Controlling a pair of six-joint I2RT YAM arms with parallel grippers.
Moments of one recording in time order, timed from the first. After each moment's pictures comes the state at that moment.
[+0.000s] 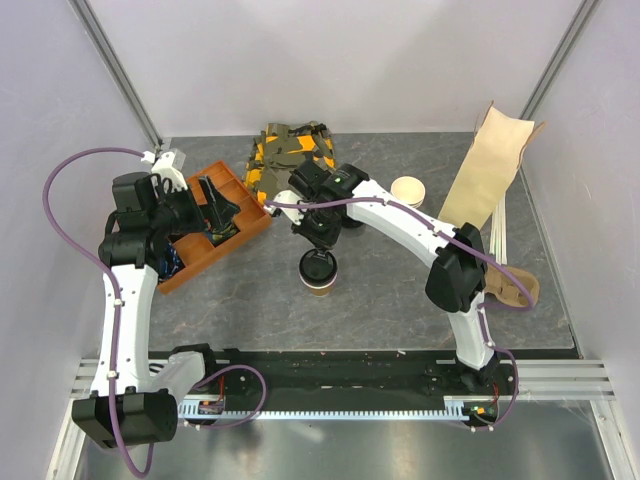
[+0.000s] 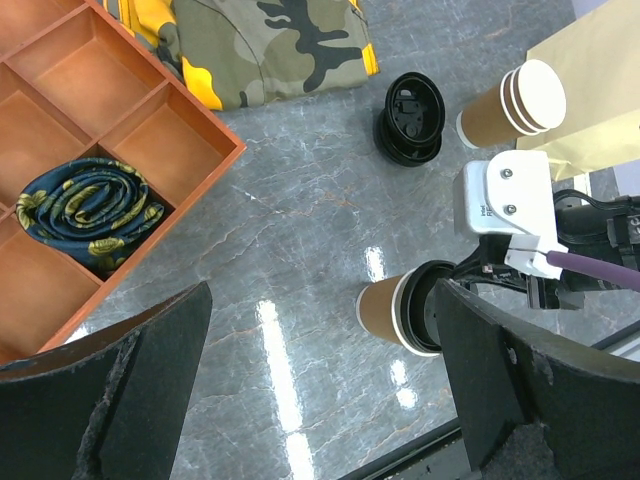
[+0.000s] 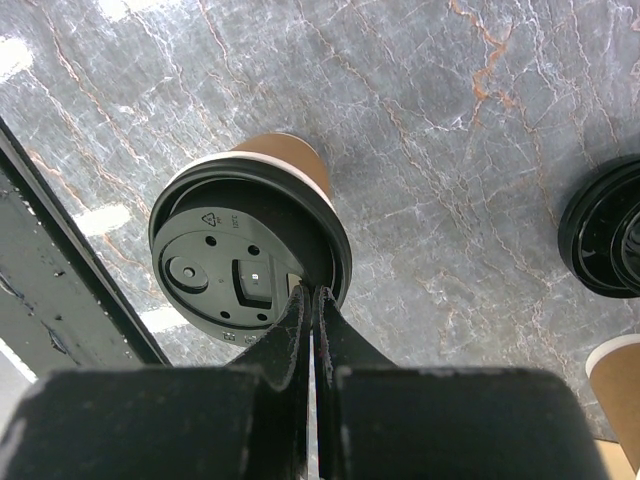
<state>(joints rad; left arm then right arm) 0.12 1.01 1.13 -0.67 0.53 -0.20 0.85 2.06 2.01 -1.19 -0.18 -0.35</state>
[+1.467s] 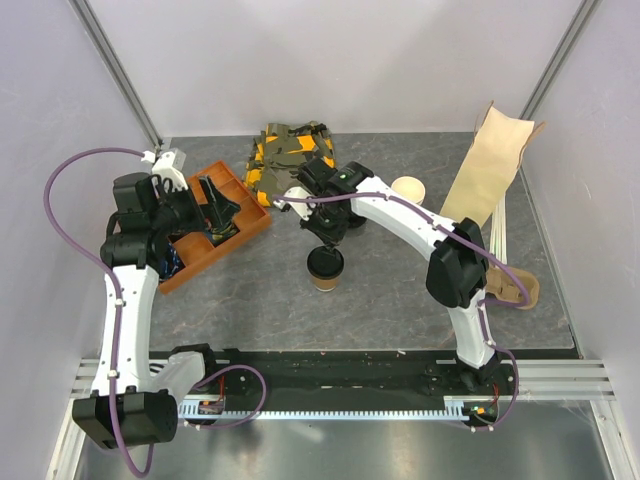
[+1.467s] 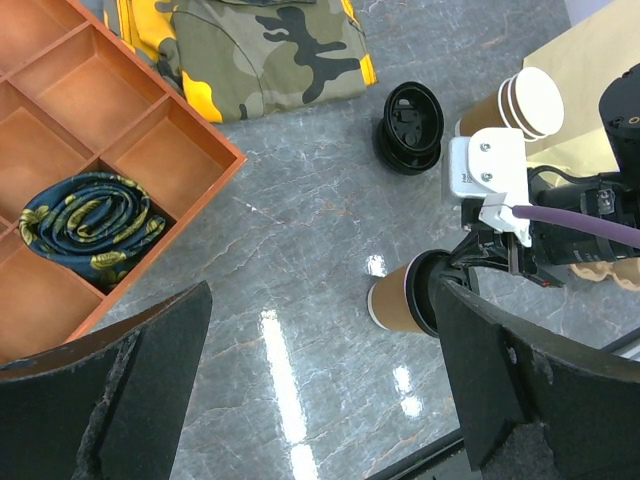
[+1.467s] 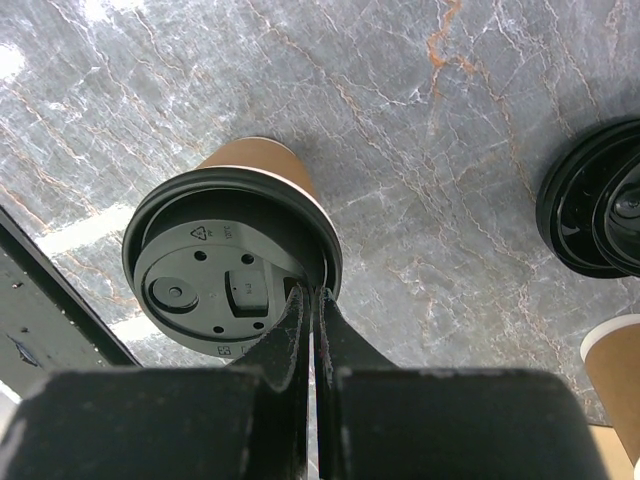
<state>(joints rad) 0.12 1.01 1.12 -0.63 0.53 -0.21 0.78 2.08 1.97 -1.16 -0.16 -0.35</state>
